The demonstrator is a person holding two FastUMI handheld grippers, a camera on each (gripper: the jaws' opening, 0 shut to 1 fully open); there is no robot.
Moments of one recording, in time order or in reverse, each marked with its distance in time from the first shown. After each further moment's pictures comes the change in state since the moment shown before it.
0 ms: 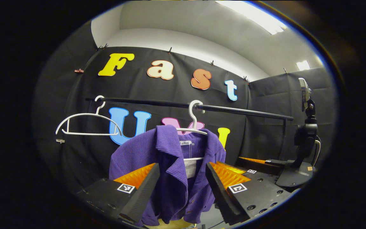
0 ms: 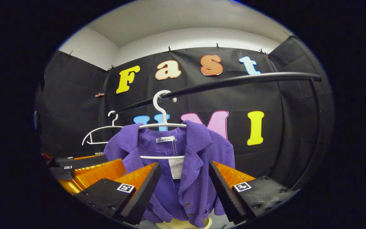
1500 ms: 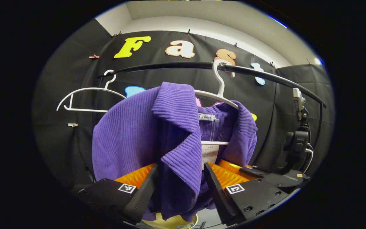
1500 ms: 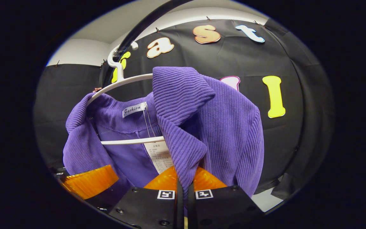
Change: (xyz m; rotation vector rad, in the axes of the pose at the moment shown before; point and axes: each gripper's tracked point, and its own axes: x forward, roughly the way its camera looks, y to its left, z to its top) left arm 0.067 0.019 -0.066 -0.037 0.133 0.212; right arm 0.095 -0.025 -0.080 0.144 0.170 0.104
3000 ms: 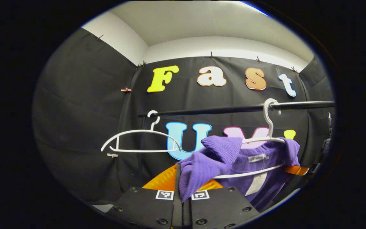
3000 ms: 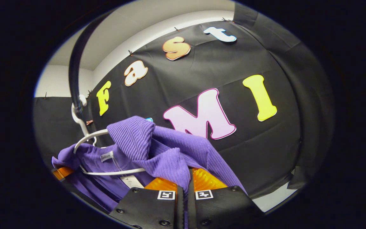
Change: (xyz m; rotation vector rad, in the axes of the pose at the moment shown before) left arm -0.029 0.117 0.119 0.127 -0.322 0.387; right arm 0.018 -0.084 0.068 0.224 -0.174 -0.035
